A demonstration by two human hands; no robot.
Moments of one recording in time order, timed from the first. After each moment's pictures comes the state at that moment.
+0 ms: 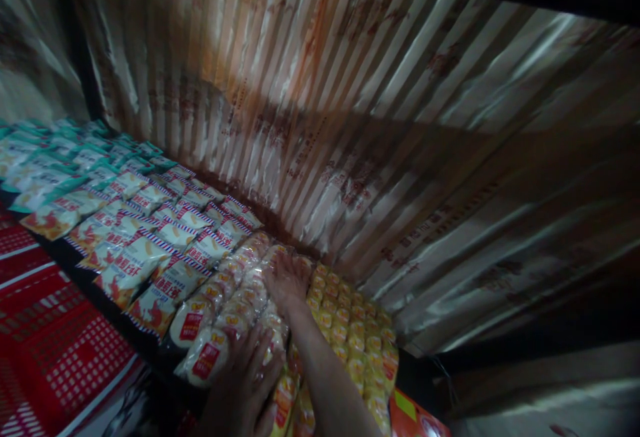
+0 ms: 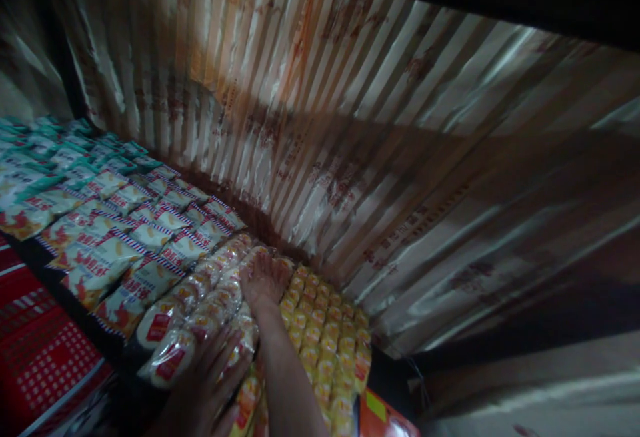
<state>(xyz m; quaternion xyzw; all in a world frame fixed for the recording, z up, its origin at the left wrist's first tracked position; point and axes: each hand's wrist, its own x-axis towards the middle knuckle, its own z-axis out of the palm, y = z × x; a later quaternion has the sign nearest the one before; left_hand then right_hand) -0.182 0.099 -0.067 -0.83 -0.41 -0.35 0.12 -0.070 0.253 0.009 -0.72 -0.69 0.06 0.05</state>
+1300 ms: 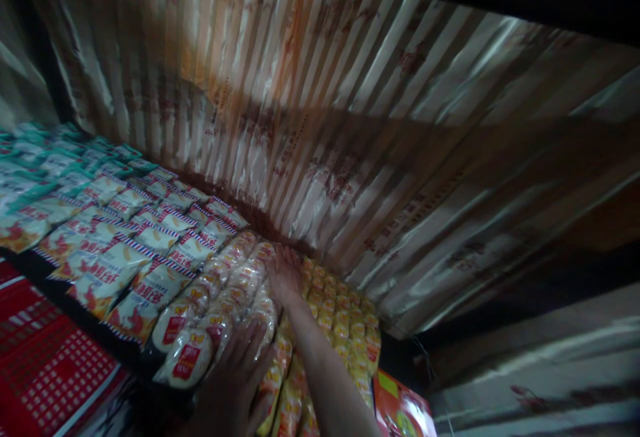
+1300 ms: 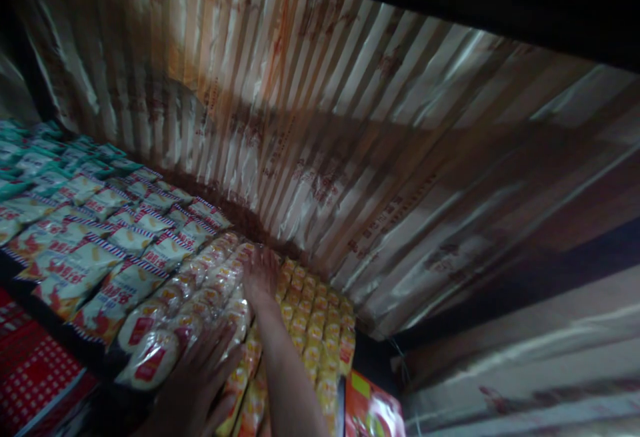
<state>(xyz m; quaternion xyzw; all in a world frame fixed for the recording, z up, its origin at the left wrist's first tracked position) -0.179 0.102 -0.052 -0.84 -0.39 -0.34 0.14 -0.048 0.253 0.029 -0.72 -0.67 0.09 0.12</state>
